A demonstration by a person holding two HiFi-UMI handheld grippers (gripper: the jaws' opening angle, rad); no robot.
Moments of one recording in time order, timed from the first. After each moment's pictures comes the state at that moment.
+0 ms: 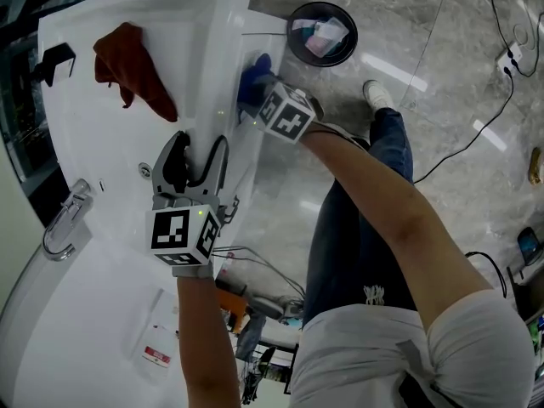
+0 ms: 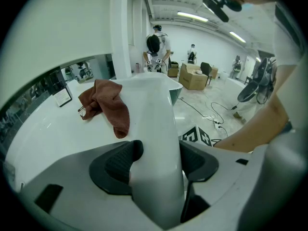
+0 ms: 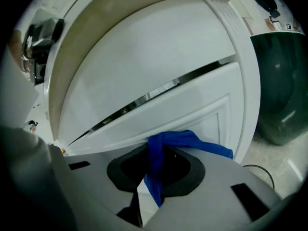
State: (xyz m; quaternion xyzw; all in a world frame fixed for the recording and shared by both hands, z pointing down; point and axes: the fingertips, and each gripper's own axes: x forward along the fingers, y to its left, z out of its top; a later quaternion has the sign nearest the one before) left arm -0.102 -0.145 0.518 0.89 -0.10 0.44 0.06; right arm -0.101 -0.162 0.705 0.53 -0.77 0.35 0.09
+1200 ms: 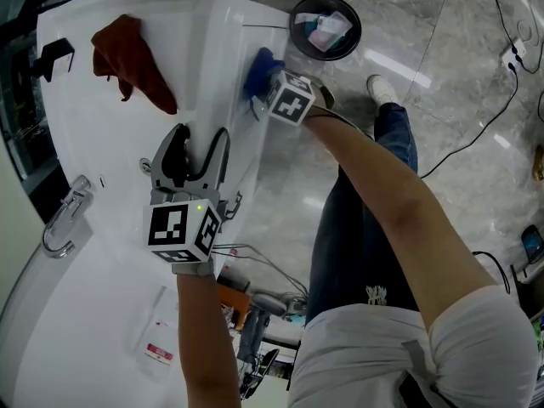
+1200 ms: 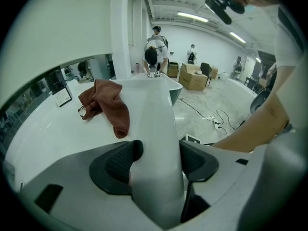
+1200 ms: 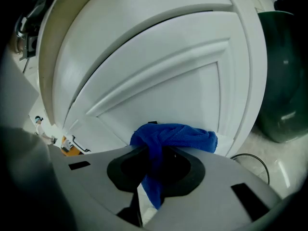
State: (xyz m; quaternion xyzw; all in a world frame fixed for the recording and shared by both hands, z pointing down) left arm -0.101 -0.145 0.517 0.89 -0.10 0.44 0.06; right arm -0.106 -0.144 0.771 0.50 -0.76 0.38 0.17
